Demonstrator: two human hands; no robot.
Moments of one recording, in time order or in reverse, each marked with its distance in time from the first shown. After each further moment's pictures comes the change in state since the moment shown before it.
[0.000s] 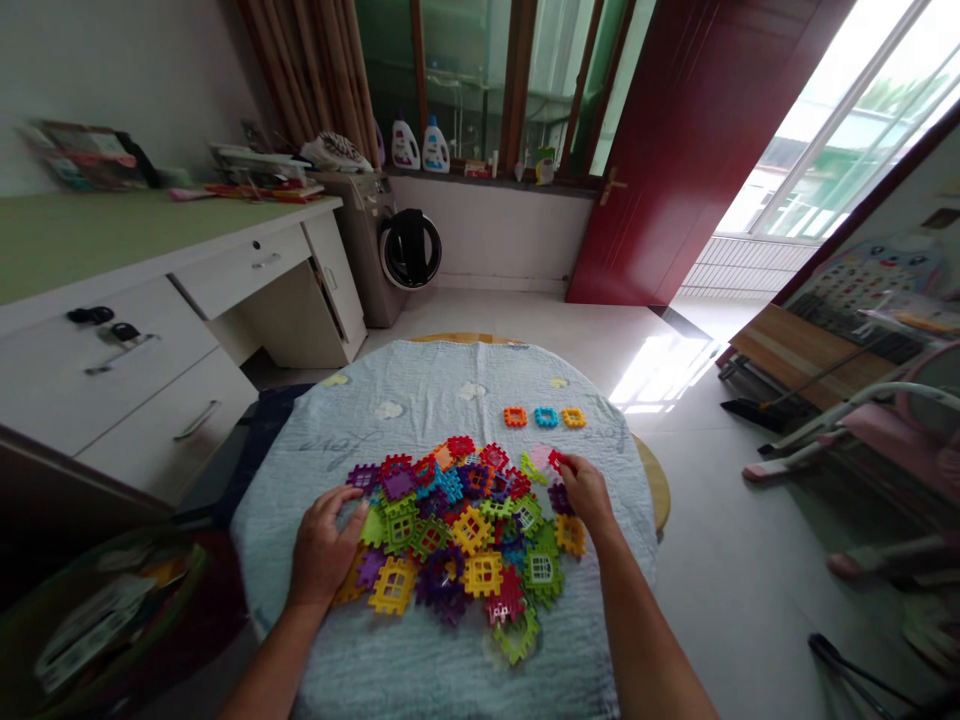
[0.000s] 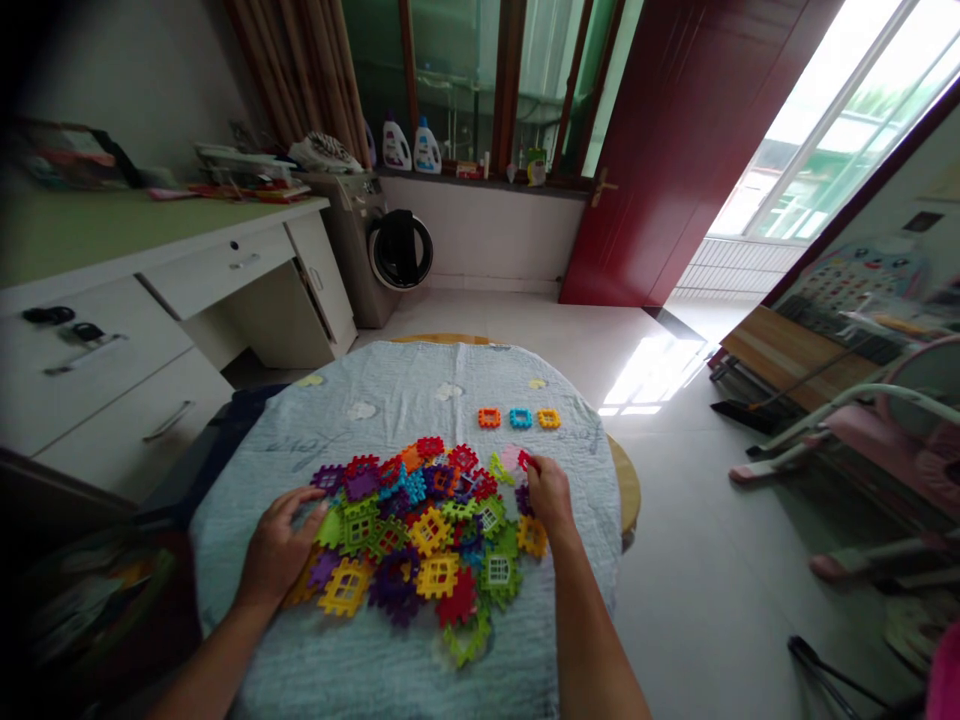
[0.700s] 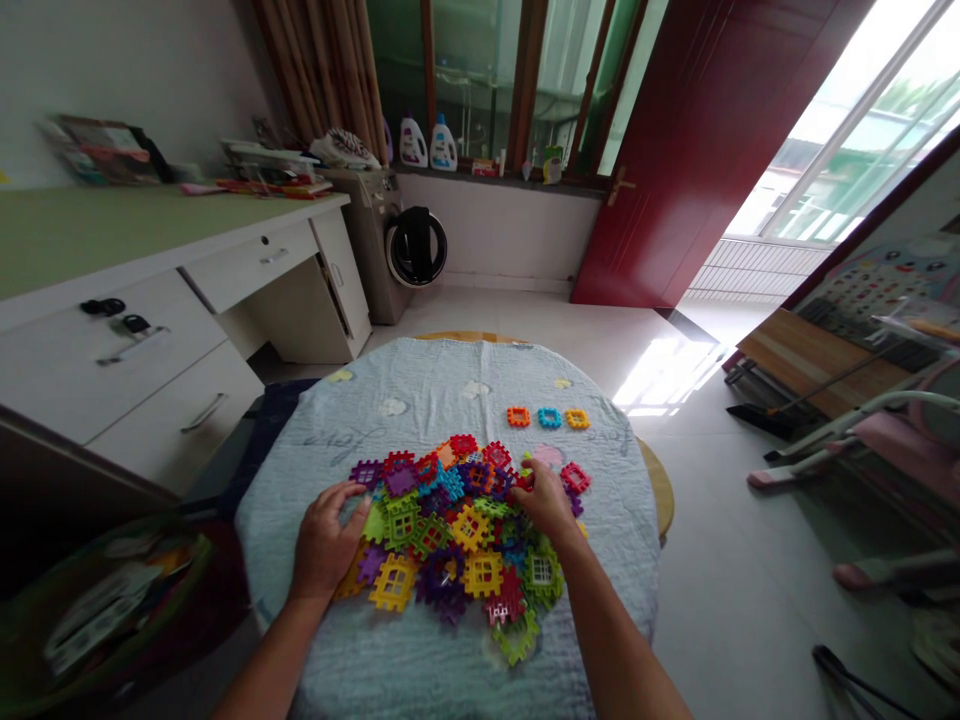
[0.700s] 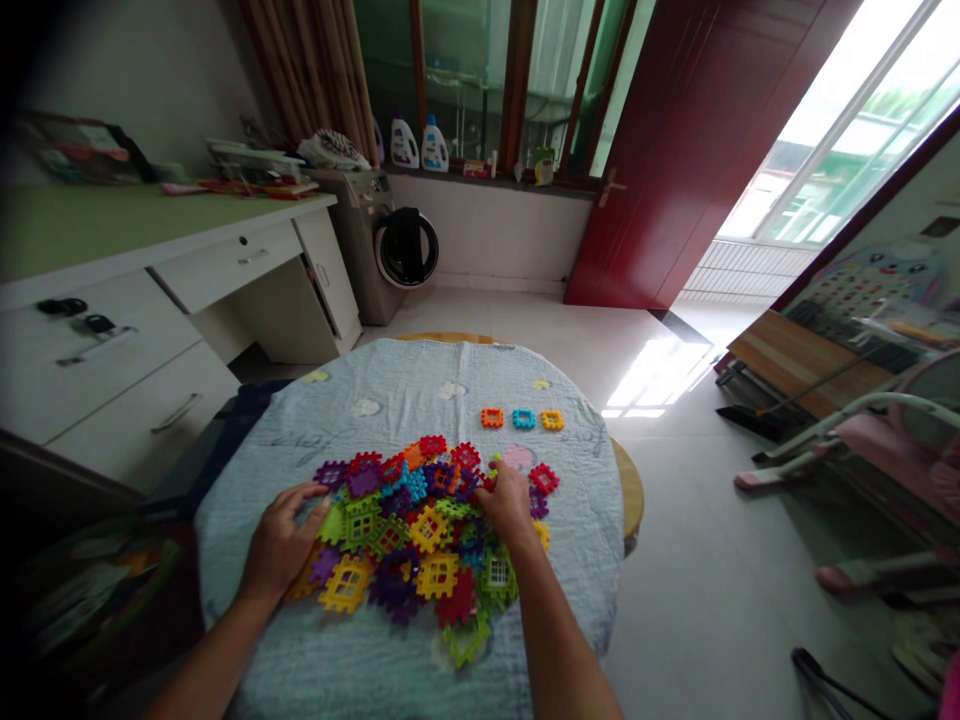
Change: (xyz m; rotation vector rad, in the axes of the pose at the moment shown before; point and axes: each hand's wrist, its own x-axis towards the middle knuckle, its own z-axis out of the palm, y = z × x) left_hand 0.000 0.001 0.001 -0.009 0.003 -0.003; right_hand -0.019 -0.060 0.032 0.121 -0.153 -0.010
